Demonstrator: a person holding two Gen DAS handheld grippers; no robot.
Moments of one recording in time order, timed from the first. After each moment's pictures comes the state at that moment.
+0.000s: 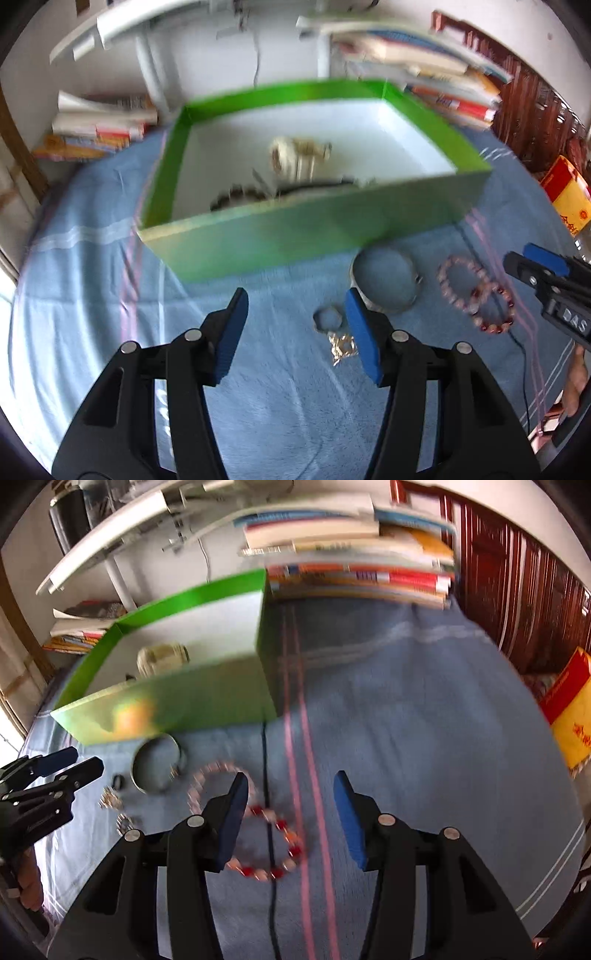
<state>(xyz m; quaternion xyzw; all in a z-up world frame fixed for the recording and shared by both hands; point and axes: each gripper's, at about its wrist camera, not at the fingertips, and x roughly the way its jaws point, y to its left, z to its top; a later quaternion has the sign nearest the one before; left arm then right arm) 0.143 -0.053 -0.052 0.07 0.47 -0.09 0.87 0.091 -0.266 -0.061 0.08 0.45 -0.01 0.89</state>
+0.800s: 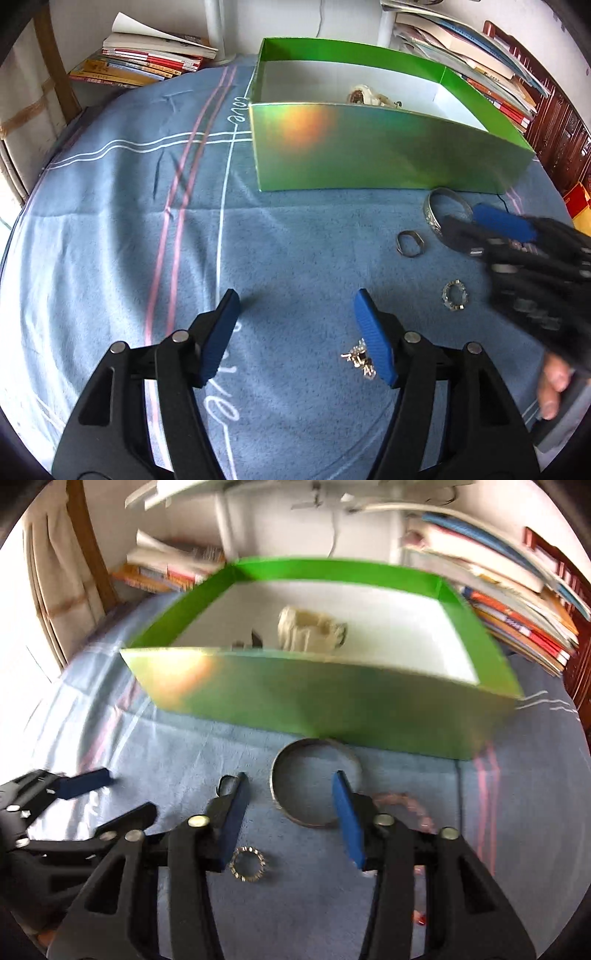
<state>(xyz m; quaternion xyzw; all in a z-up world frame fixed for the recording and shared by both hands) 0.108 0.016 -0.075 0.02 0.50 -0.05 0.87 0.137 -0.125 -0.074 -0.02 0.47 0.12 0.87</state>
